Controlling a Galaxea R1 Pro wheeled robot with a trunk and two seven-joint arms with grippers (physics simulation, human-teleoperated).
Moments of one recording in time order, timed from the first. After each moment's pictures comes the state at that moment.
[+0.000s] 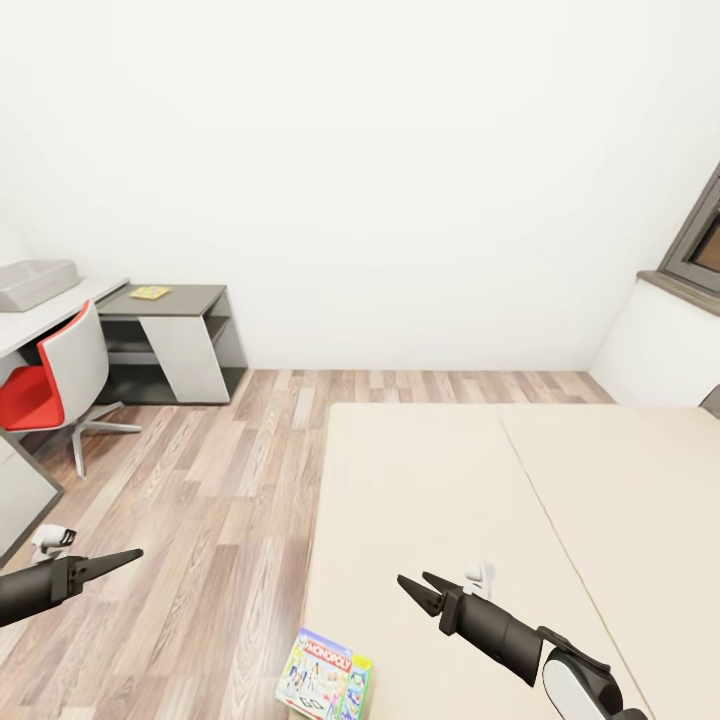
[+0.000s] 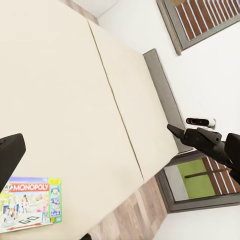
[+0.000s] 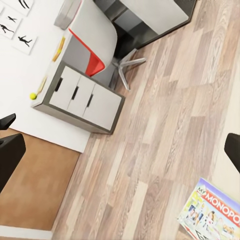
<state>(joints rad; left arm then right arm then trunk) -0.29 0.51 0.42 -1.10 0.21 0.81 -1.52 -0.12 -0.25 0.30 -1.39 -0.84 0.37 0.52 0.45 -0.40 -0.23</state>
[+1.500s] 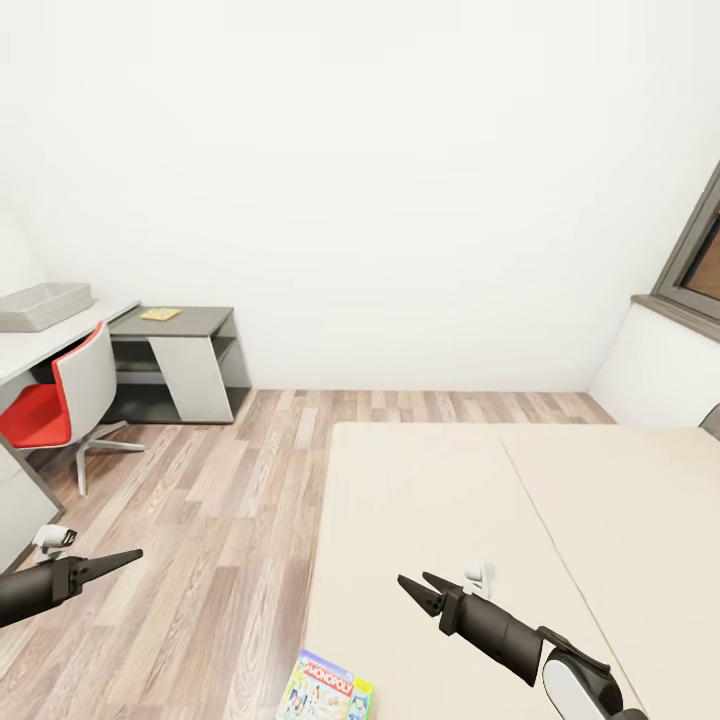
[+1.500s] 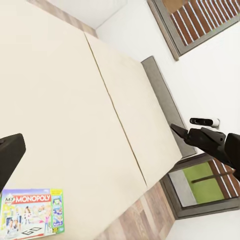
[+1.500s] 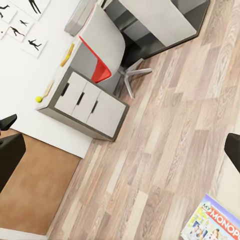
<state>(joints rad) -0.29 0.51 0.42 -1.10 0.21 0.81 -1.51 -0.12 -0.25 0.30 -1.39 -0.84 0.37 0.51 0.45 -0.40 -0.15</state>
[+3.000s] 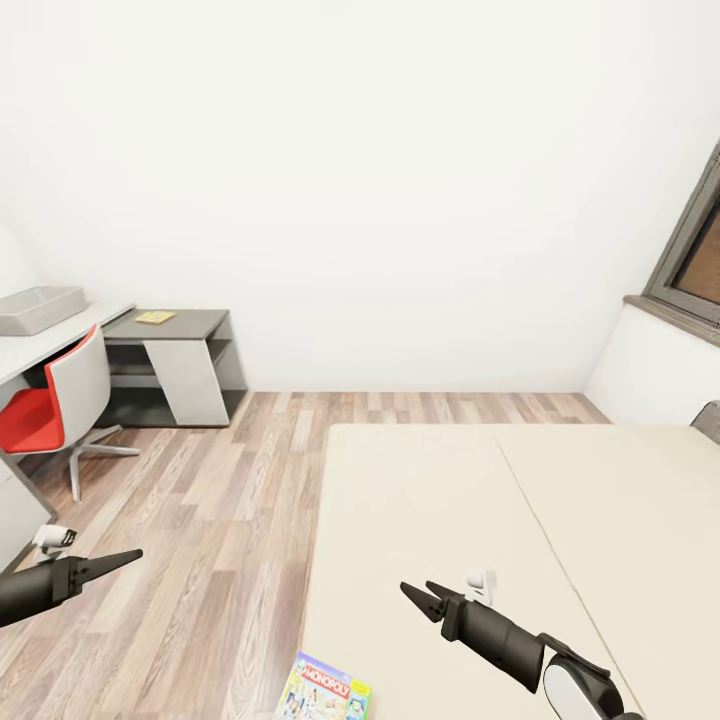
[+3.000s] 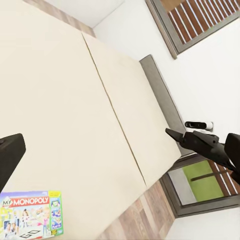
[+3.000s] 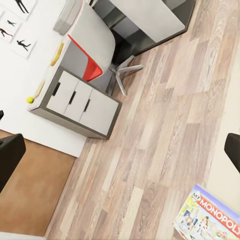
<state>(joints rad) -0.29 0.51 0.42 -1.10 0.21 0.81 -1.51 -0.13 -0.25 0.30 -1.34 -0.84 0.37 0.51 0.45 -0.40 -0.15</state>
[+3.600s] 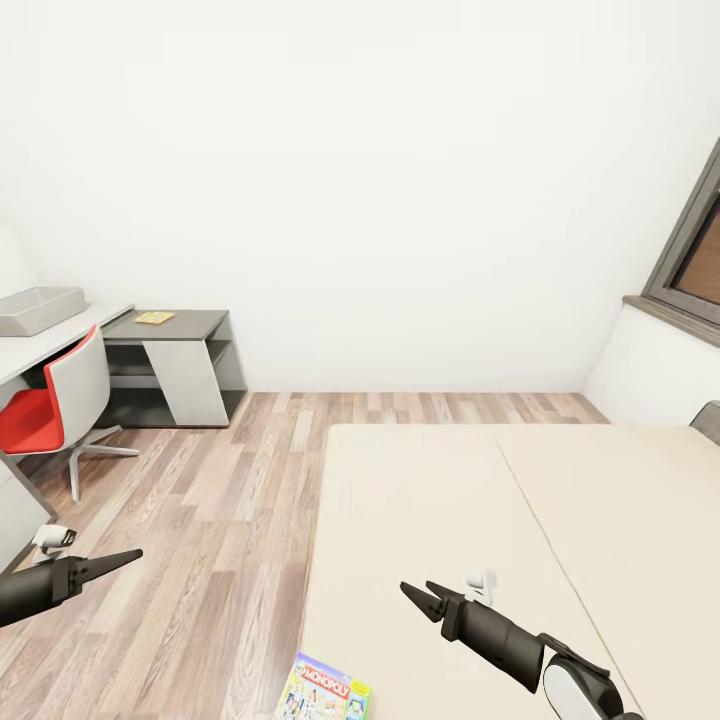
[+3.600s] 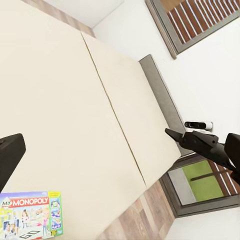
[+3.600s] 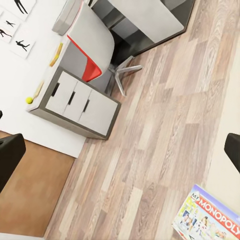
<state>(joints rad) -0.29 0.51 0.42 -1.10 0.21 0.81 -1.51 -0.13 -0.25 0.29 -1.34 -0.84 0.37 0.51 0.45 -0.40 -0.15</state>
